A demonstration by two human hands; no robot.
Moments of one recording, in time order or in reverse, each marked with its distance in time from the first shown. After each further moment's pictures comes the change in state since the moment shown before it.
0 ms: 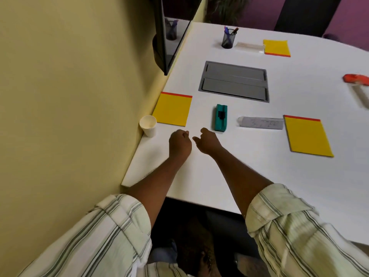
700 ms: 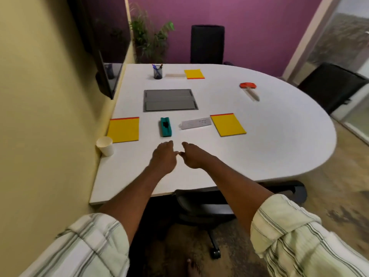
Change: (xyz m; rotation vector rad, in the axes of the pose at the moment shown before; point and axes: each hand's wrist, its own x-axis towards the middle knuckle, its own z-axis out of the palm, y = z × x) left_hand -0.167 0.045 -0.027 0.506 -0.310 0.566; right_hand -0.224 0.036 -0.063 -0.179 0.068 0.040
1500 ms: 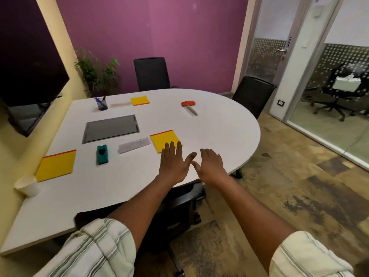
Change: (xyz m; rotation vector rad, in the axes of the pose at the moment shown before) left_hand -0.062 0.321 0.114 0.034 -0.006 0.298; right_hand -0.220 0.281 -0.091 -0.057 0.467 0.279
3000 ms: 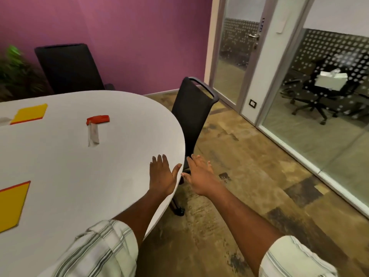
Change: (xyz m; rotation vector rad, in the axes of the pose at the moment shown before) left_hand 0.542 0.458 0.374 0.065 -0.047 -0.137; right_hand 0.434 0.655 -0.101 0.000 -0.222 -0.041
